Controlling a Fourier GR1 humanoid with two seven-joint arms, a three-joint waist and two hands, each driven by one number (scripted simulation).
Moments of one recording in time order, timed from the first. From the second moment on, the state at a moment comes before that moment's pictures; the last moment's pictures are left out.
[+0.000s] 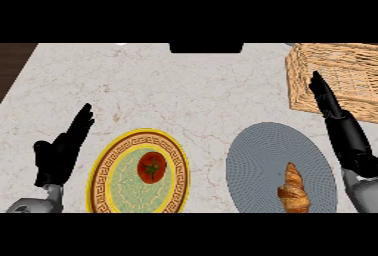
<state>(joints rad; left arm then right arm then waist) -0.05 0.34 -0.12 -1.48 0.11 0.11 0.08 -0.19 -0.57 0.27 -1.54 -0.16 -0.26 -0.22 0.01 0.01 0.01</state>
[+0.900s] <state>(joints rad) -0.17 0.38 0.01 -1.42 0.19 0.08 0.22 -0.07 -0.48 0.45 -1.80 0.07 -0.11 -0.45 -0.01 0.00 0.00</state>
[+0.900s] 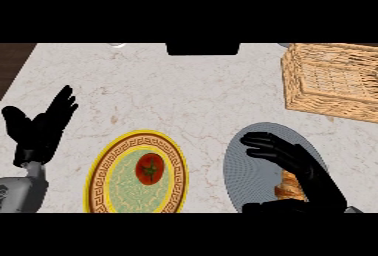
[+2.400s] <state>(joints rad) -0.17 0.38 0.06 -1.39 0.19 0.03 0.21 -0.12 -1.09 -0.18 -2.17 -0.42 0.59 0.61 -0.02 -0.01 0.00</state>
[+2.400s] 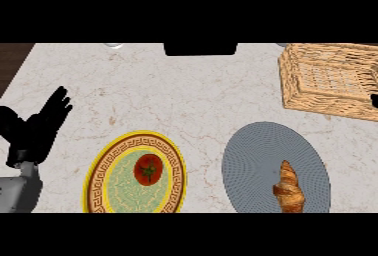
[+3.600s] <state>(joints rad) -0.20 0.34 0.08 -1.39 0.14 0.01 0.22 0.19 -0.38 -0.13 -2.02 0.37 0.55 -0.06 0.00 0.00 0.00</state>
